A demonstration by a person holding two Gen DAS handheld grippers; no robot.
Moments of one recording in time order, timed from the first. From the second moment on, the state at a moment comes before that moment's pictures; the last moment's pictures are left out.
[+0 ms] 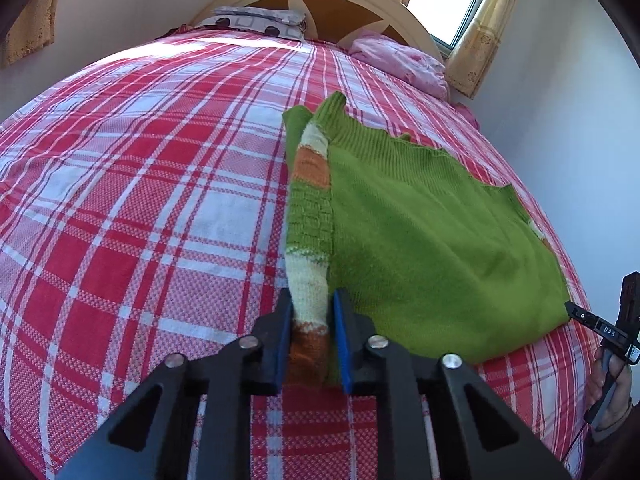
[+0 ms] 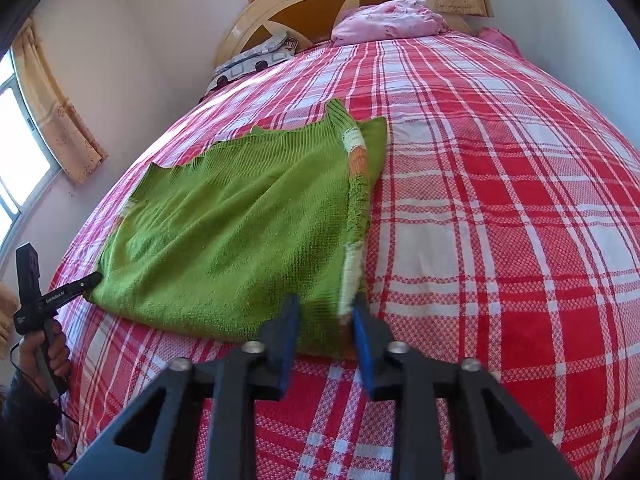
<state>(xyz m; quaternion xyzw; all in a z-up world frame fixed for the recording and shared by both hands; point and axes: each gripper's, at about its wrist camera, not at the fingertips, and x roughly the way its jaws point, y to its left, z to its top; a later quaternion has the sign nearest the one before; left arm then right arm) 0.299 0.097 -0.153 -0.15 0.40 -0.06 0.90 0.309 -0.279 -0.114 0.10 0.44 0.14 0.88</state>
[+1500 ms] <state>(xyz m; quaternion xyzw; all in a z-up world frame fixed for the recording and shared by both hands) 0.322 0.071 -0.151 0.00 0.38 0.03 0.93 0.341 -0.207 -0.097 -0.04 0.42 0.13 0.90</state>
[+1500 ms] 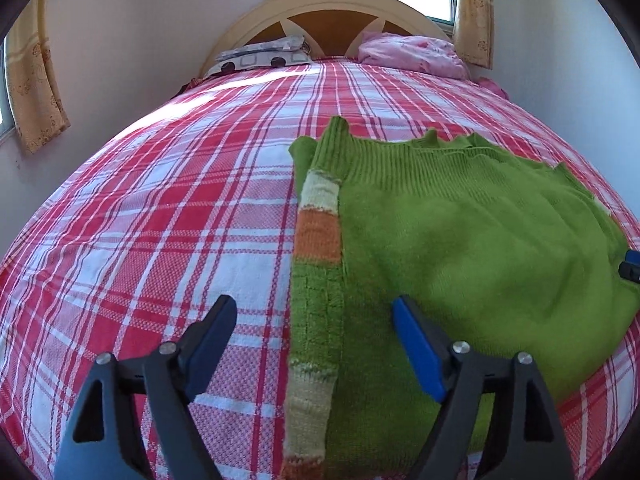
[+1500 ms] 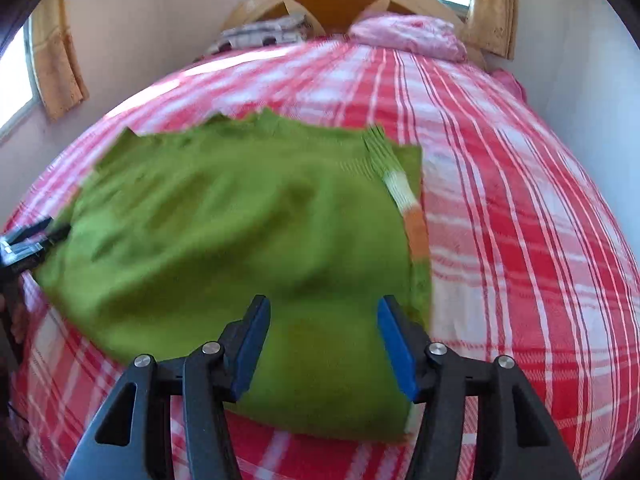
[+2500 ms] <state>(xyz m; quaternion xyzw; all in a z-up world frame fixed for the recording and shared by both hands) 0.328 0.093 -0.160 -0.09 0.40 0.01 0.91 0.437 -0.139 -0.120 -0.04 0.45 0.08 0.89</state>
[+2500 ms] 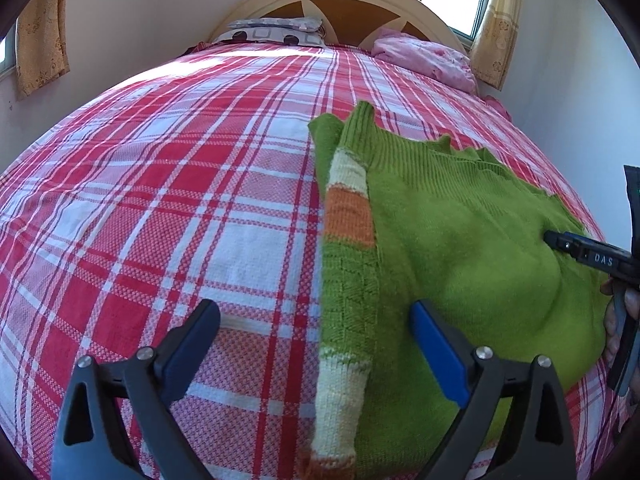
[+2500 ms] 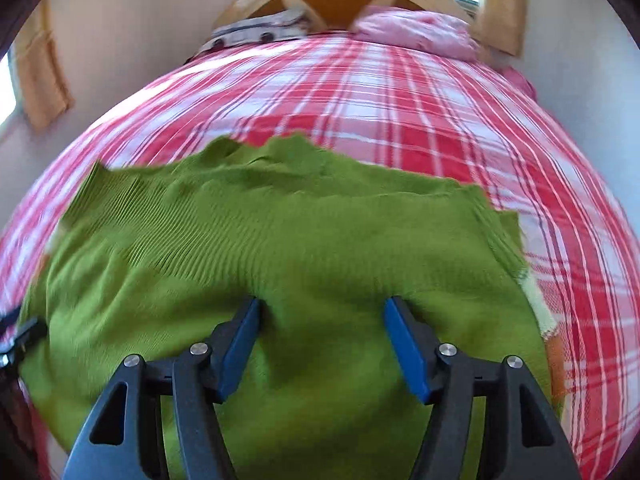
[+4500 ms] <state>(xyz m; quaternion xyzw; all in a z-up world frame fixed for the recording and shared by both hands) 0.451 0.129 -0.150 -0.14 0.40 -0.10 0.90 0.245 0.096 -0.132 -0.30 0.31 0.29 0.85</state>
